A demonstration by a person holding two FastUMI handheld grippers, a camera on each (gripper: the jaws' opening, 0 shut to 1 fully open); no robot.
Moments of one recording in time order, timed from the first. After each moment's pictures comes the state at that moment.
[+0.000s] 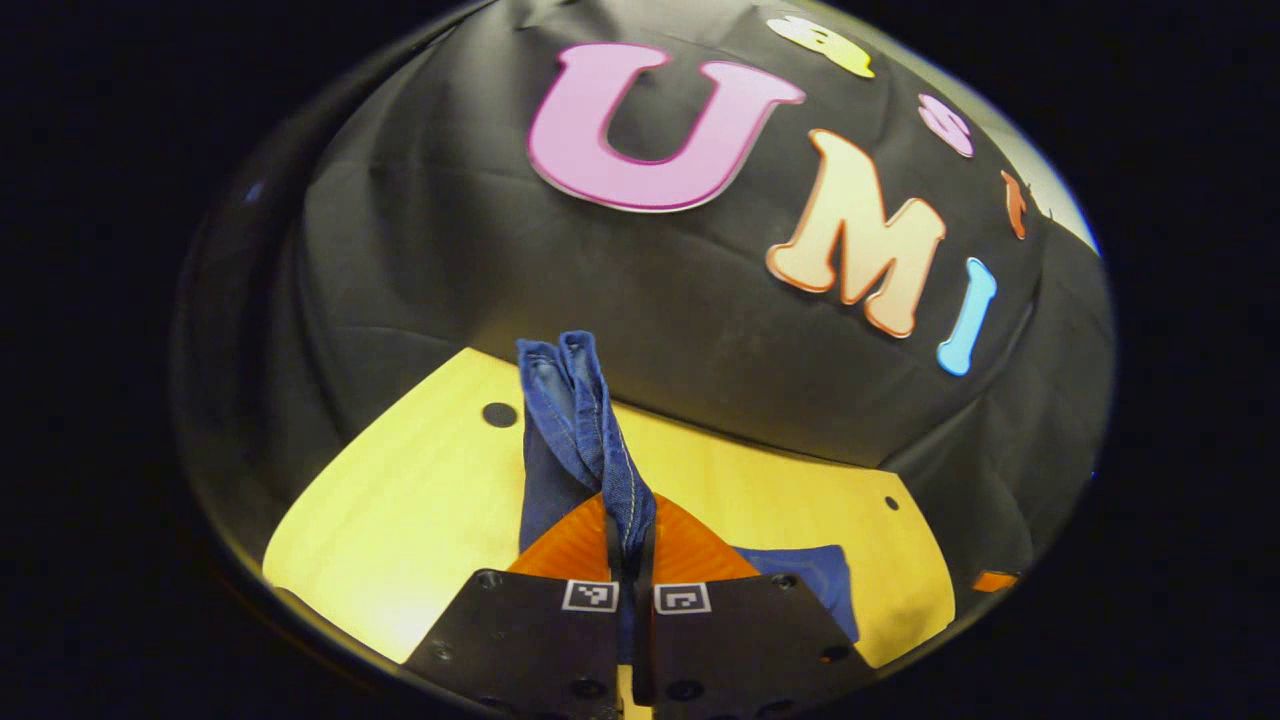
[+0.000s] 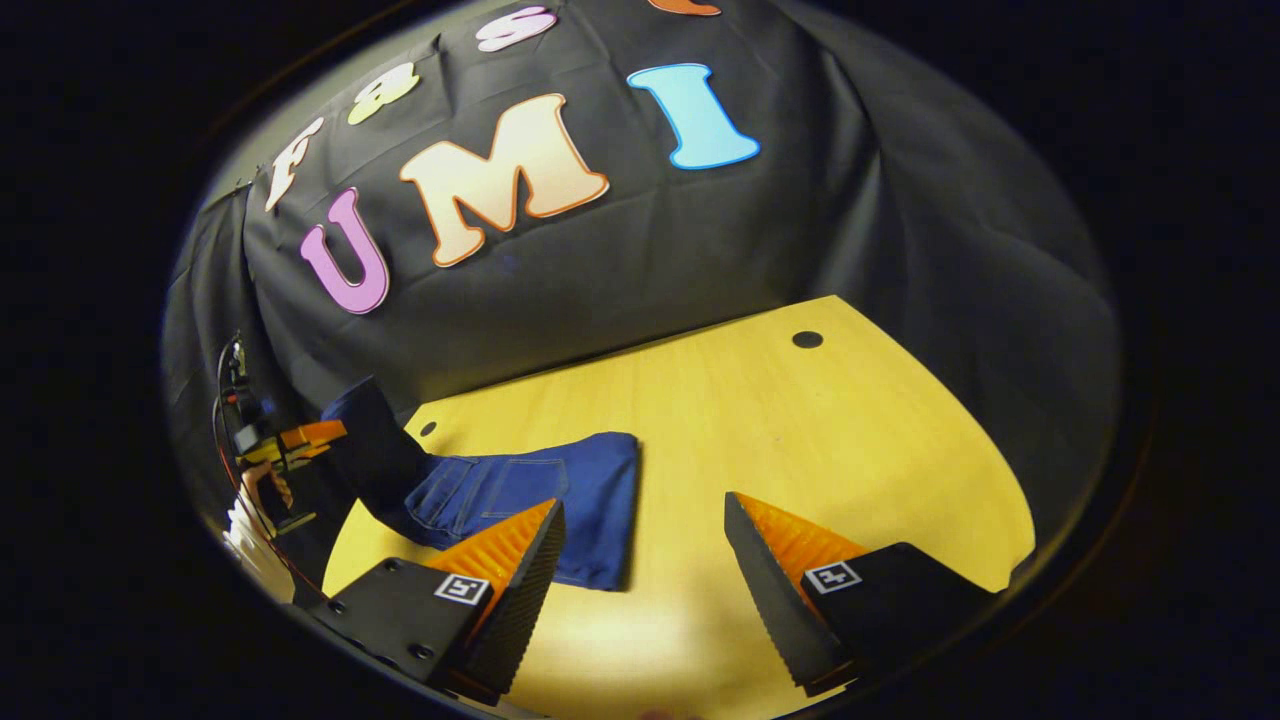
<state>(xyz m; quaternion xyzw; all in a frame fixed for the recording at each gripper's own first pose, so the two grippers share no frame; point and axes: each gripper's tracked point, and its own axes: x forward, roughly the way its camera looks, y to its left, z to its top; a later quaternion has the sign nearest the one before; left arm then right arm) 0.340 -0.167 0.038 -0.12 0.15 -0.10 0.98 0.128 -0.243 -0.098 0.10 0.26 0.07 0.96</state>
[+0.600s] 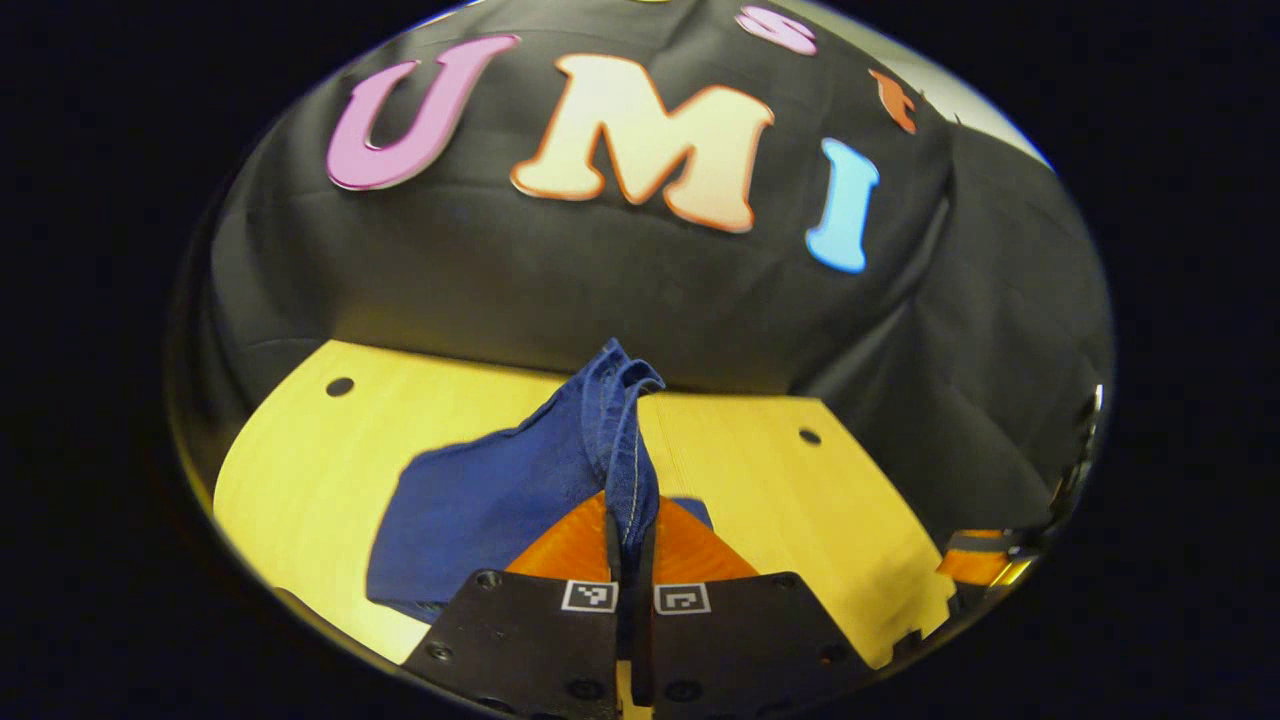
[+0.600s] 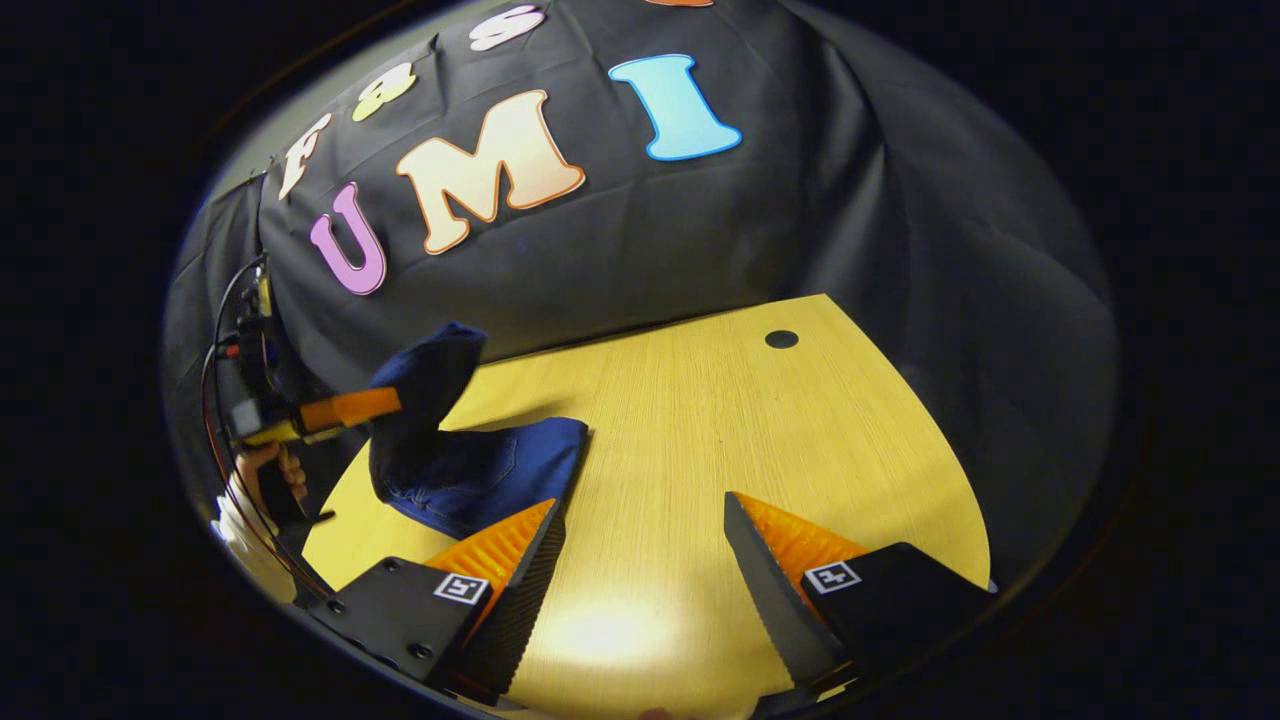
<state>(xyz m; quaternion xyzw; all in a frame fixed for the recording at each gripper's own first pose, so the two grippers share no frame) 0.284 -0.408 -0.054 0.00 0.22 -0.18 0.96 0.134 -0.313 -0.118 0.09 0.27 0.11 0.95</state>
